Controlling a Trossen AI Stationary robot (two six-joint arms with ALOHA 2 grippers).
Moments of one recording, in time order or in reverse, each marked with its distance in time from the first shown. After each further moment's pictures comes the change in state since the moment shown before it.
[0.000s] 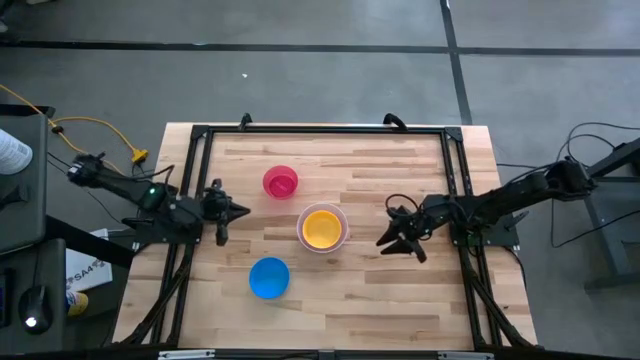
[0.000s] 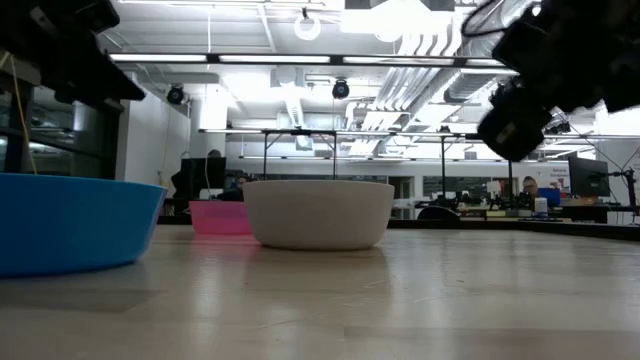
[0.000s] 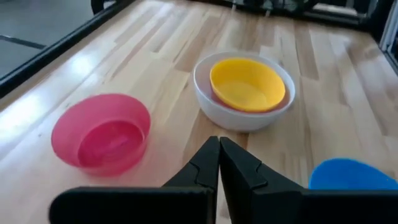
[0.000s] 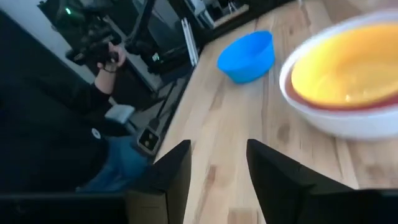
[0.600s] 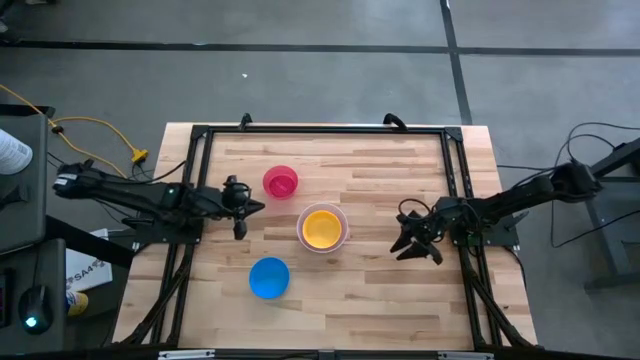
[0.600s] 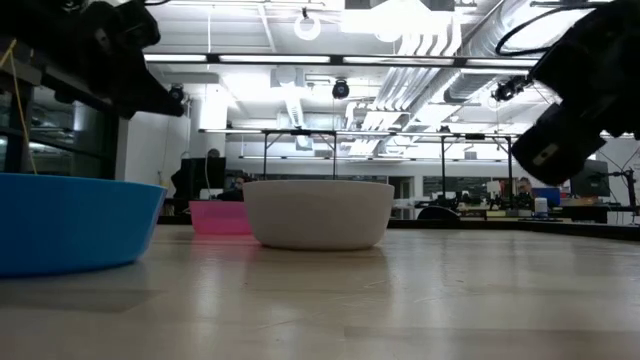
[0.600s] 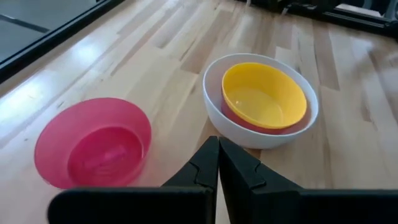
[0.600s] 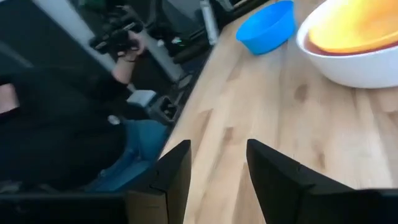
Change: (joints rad) left arm 0.239 0.228 0.000 0.246 0.190 0.064; right arm 0.009 -0.131 -0.188 0.104 -0.108 0.023
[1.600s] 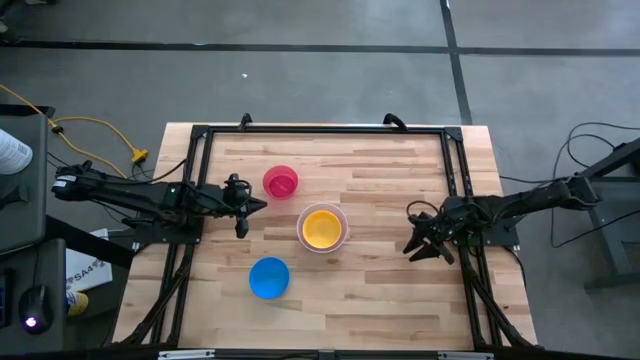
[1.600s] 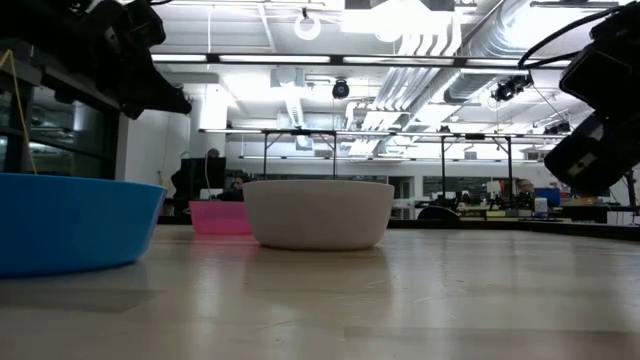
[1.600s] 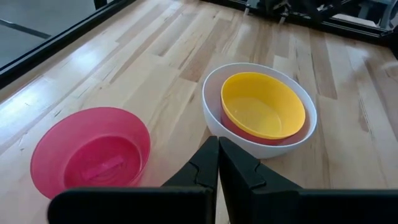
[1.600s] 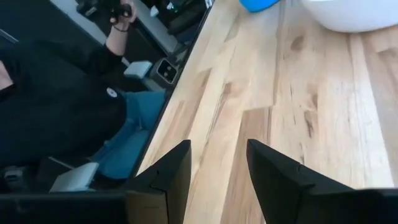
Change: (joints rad) left arm 0.036 0.015 0.000 0.050 0.032 0.018; right arm 0.000 -0.478 -0.001 -0.627 -0.012 -0.018
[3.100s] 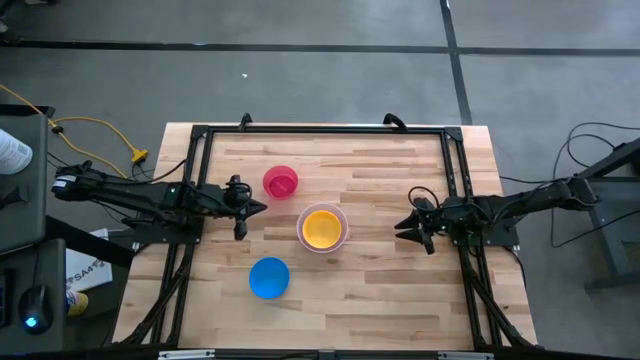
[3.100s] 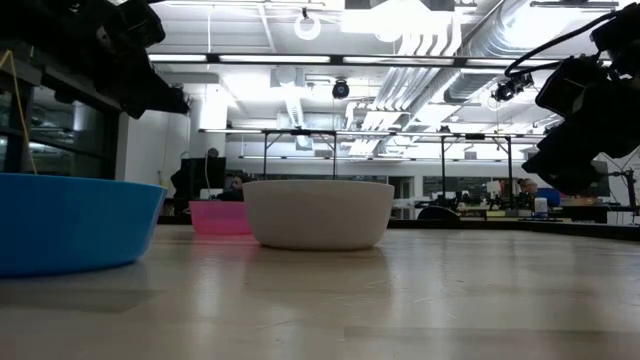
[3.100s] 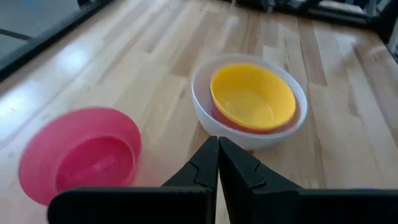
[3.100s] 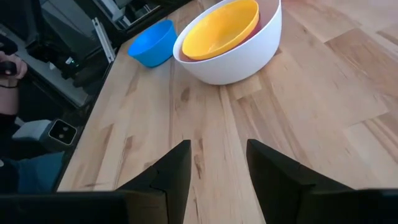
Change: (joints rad) left arm 0.000 0.000 0.000 -0.011 0.048 0.045; right arm 0.000 -0.020 -0.002 -0.054 0.447 0.016
